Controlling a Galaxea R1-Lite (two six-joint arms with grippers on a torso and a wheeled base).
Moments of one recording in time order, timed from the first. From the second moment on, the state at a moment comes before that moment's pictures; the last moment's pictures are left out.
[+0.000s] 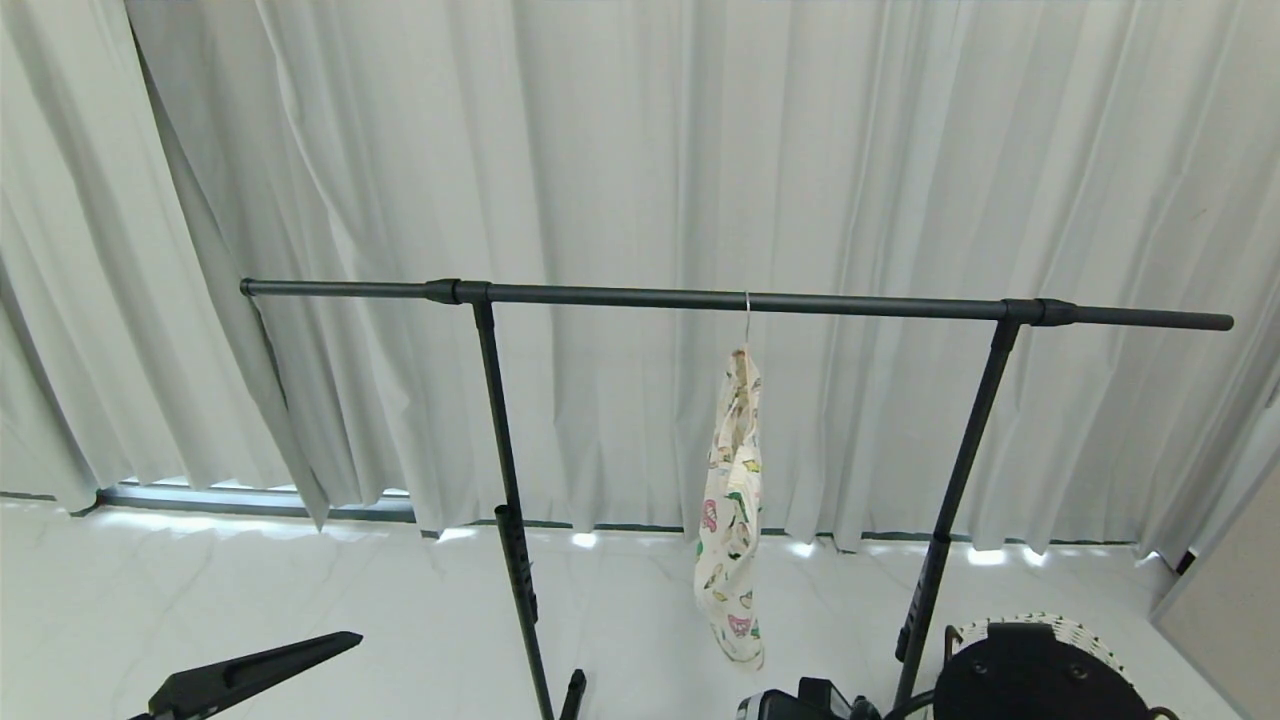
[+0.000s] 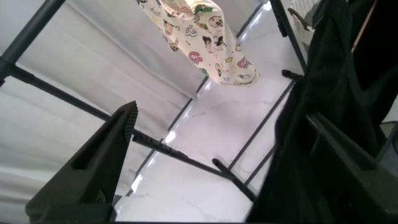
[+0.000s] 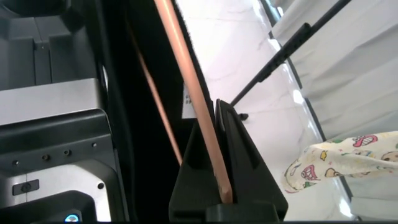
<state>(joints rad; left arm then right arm) -1.16 0.89 -0.30 -0.17 0.42 0.41 1.24 1.69 -0.52 -0.72 0.02 -0.16</state>
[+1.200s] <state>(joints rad) -0.92 0.79 -0.09 -0.21 0.40 0.37 0.97 1.35 -0.48 -0.47 0.01 -0.39</state>
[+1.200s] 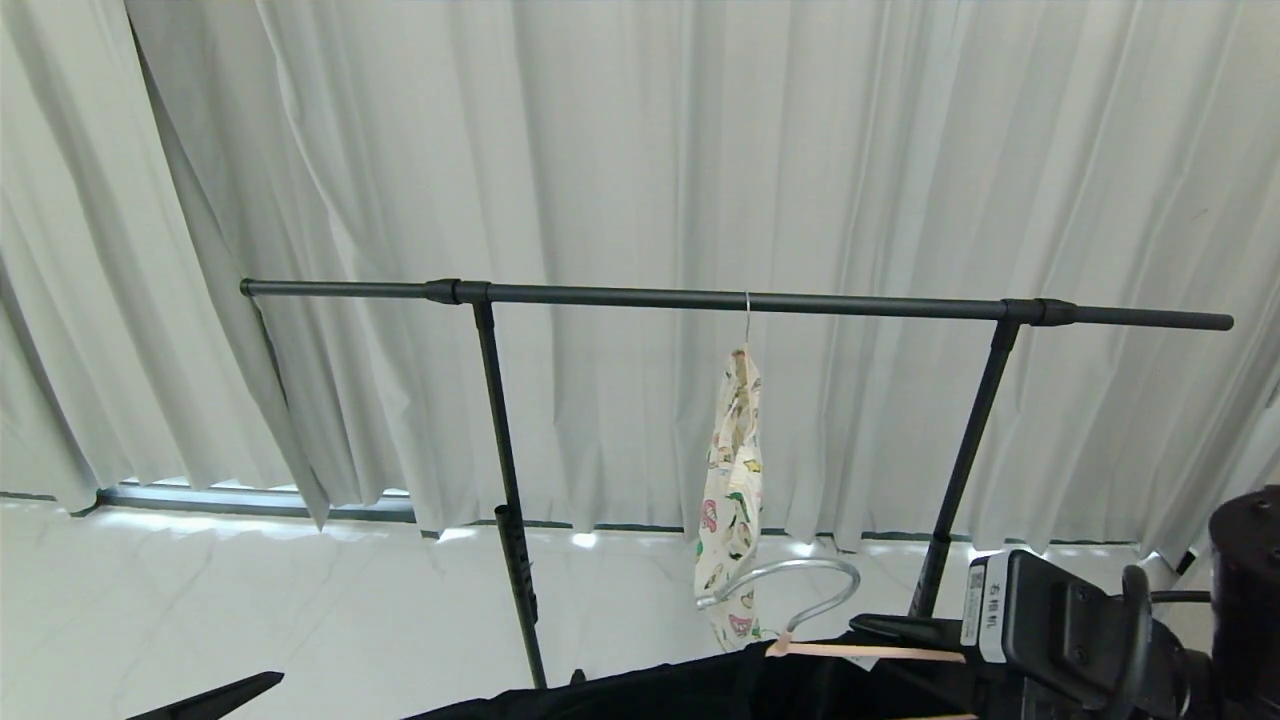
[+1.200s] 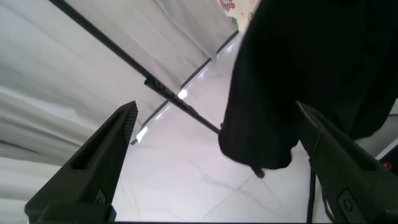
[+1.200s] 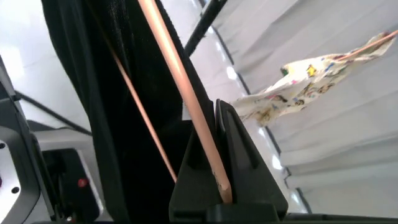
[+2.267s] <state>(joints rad) -0.87 0.77 -0.05 -0.21 0.40 0.37 1.01 1.31 -0.54 -0.47 -0.03 -0.42</state>
